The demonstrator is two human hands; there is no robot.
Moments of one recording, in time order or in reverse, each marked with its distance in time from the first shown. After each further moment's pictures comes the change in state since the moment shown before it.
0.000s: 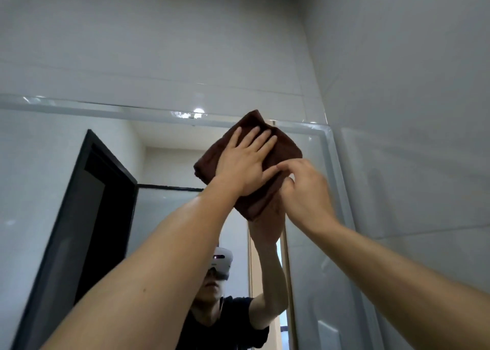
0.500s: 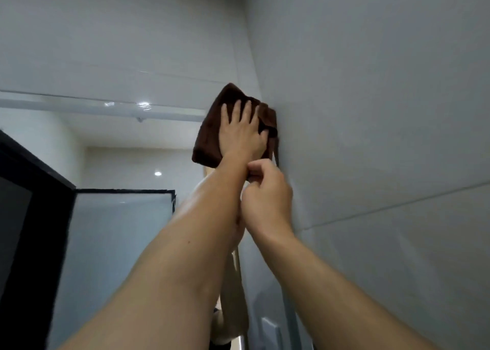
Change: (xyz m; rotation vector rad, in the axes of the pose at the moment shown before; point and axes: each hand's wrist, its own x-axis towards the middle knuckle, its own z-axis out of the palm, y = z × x) left_hand 0.117 0.126 0.008 -0.107 0.012 -0.222; right_hand -0.010 0.046 -0.033 0.266 0.157 0.291
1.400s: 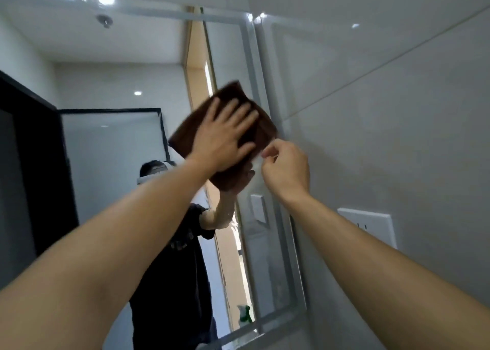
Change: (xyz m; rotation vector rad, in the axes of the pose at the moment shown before) left_hand -0.222 -0.026 0.001 0.057 -0.183 0.450; right_hand -0.118 0.044 -0.069 -0.481 -0.140 0.183
